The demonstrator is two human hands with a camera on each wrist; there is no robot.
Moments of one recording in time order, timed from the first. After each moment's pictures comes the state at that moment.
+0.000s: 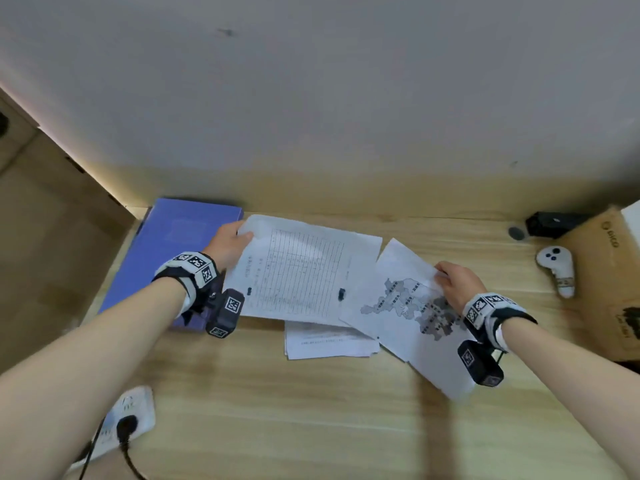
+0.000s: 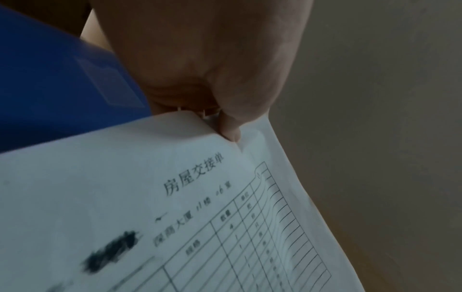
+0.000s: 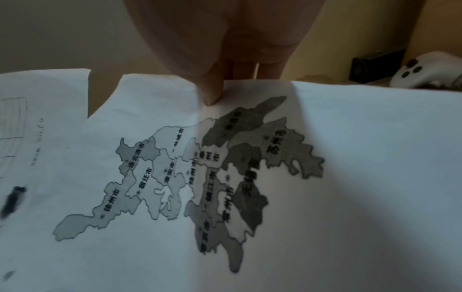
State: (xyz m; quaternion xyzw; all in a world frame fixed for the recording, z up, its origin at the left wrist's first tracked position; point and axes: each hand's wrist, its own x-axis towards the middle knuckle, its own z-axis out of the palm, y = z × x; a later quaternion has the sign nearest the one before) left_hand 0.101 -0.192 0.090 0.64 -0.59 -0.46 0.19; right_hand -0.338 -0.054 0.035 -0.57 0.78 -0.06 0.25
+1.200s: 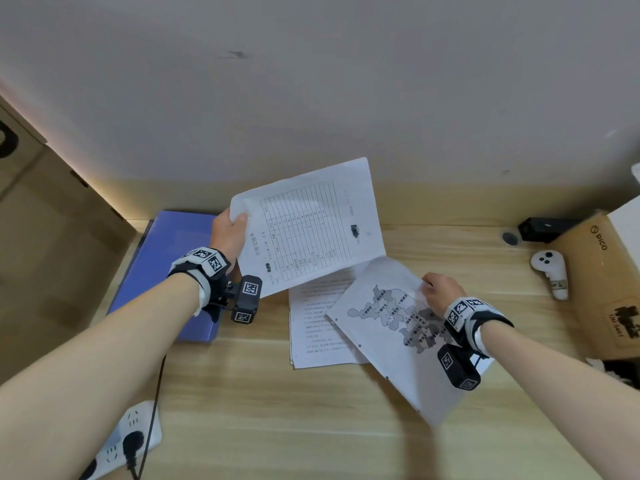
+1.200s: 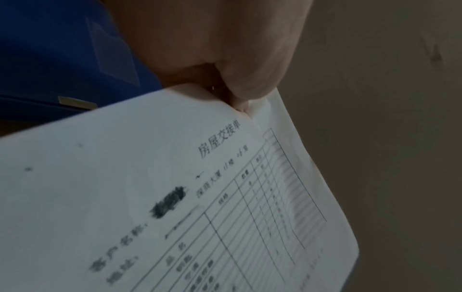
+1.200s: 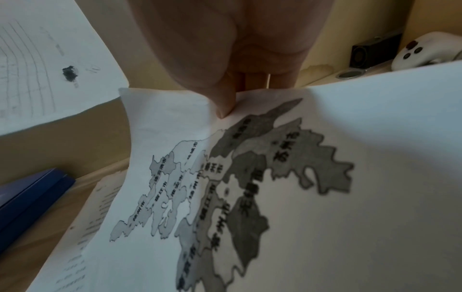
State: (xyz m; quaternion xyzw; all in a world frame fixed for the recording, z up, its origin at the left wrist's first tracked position) left_hand 0.091 -0.206 0.118 0.65 -0.47 -0.48 0.37; right_hand -0.298 -0.060 0.032 -0.53 0.81 -0.03 0.26
